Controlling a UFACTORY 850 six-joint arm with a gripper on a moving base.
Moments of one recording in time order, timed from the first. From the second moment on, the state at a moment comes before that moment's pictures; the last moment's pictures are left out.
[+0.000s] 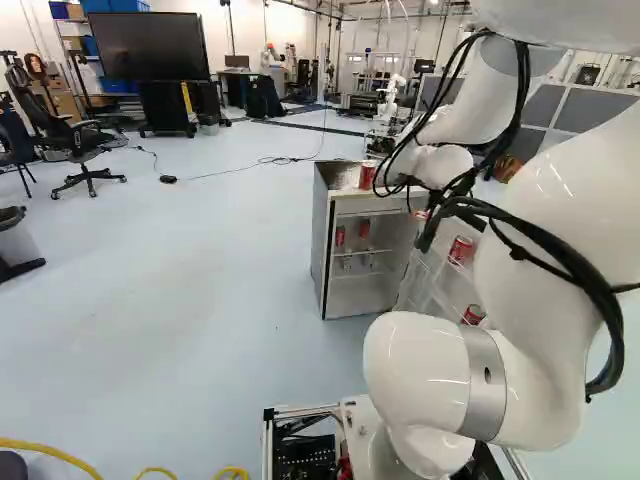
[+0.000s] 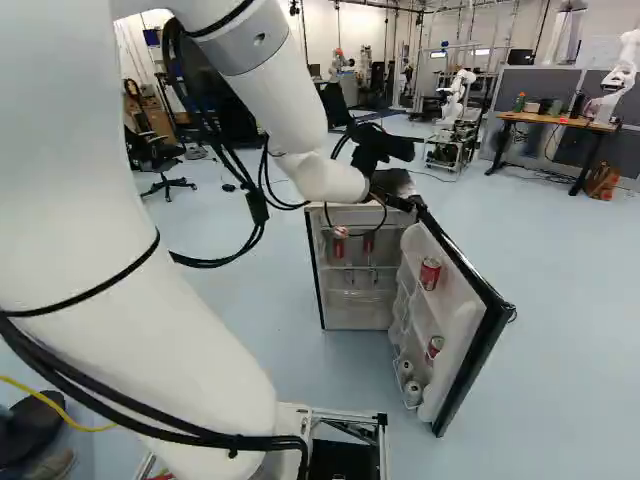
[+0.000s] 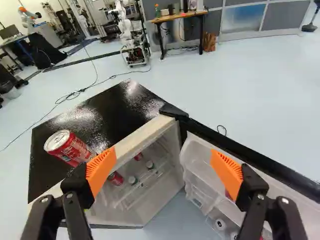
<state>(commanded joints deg) -23.6 0.9 -35.8 16.1 27.0 1.2</state>
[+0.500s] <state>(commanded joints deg) -28.6 1.1 -37.4 20.8 19.2 1.2</state>
